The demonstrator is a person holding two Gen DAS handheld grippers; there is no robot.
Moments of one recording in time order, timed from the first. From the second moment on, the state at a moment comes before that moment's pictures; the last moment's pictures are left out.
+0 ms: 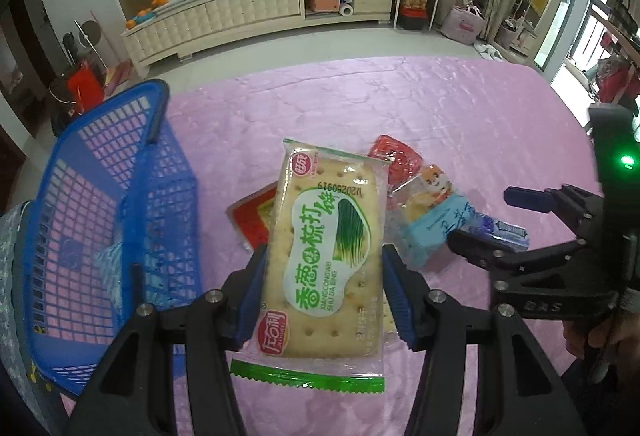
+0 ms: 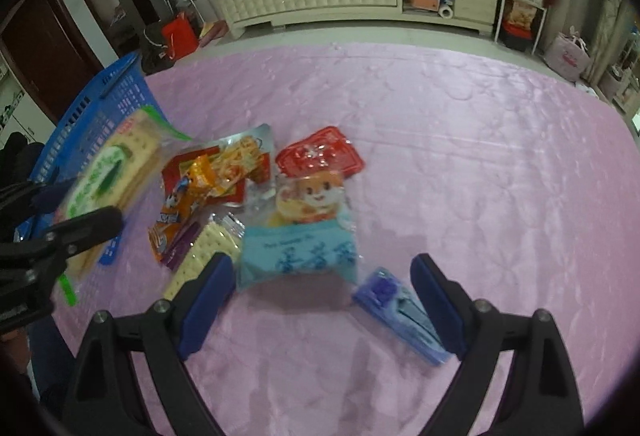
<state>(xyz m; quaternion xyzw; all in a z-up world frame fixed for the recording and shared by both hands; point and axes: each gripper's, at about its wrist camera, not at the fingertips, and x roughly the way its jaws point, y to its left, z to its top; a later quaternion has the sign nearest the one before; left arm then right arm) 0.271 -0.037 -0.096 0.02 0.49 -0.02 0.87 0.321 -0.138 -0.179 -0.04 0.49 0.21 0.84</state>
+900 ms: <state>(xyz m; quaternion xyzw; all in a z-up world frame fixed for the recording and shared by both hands) 0.272 -0.032 -0.098 0.02 0.47 -0.03 0.88 0.299 -0.120 -0.173 -0.08 0.48 0.22 0.85</state>
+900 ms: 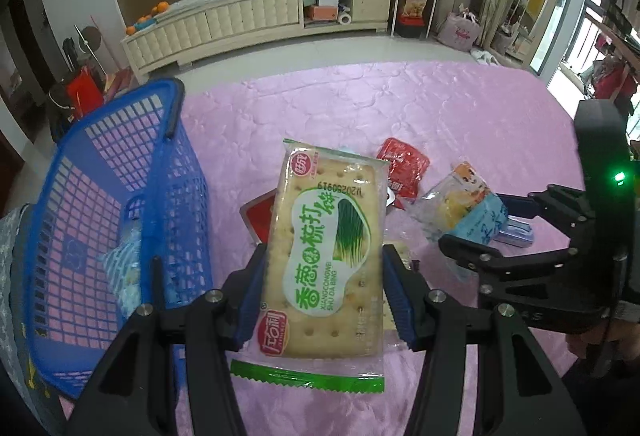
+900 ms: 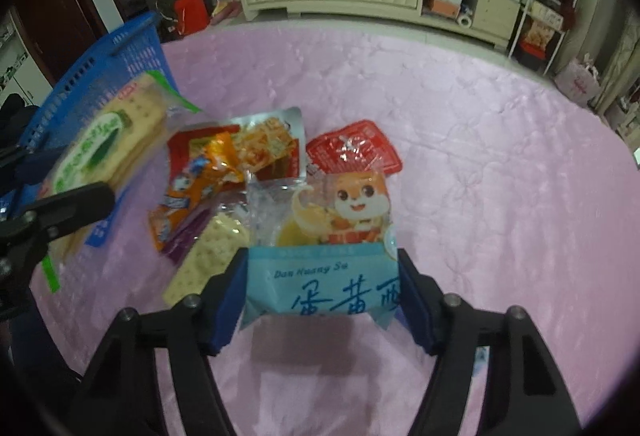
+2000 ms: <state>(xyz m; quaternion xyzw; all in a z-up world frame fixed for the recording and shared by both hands) 0.160 0.117 0.004 -0.03 0.37 0.00 0.93 0.222 -0.030 -0.042 -0.05 0.41 0.25 0.88</state>
